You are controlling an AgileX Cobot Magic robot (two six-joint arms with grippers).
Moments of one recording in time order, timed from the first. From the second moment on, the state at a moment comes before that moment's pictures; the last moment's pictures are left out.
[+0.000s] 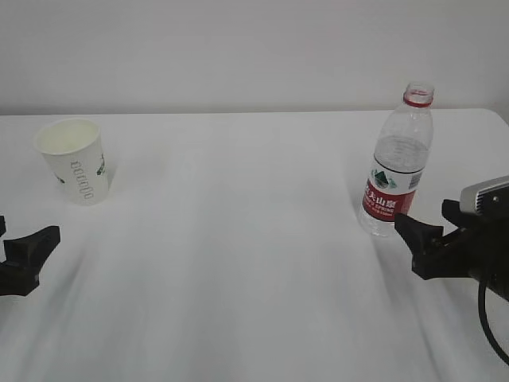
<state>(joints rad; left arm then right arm) -0.11 1.68 -0.14 0.13 -1.14 -0.05 0.08 1.83 -0.29 -0.21 -1.14 -0.02</state>
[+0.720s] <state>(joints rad) -0.11 1.68 -0.16 0.13 -1.14 -0.04 0.08 1.97 -0.41 -0.20 -1.14 0.03</state>
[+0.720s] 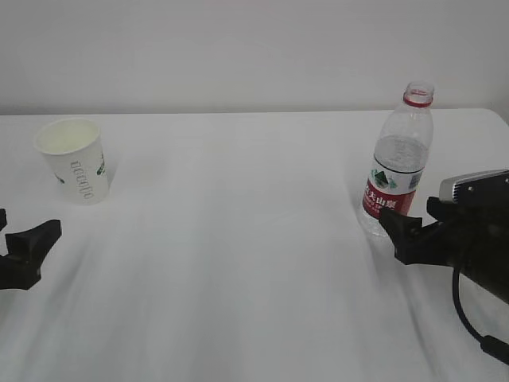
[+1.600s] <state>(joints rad) -0.11 1.68 -0.16 0.13 -1.14 -0.02 0.08 2.02 -0.51 -0.21 -1.14 0.06</state>
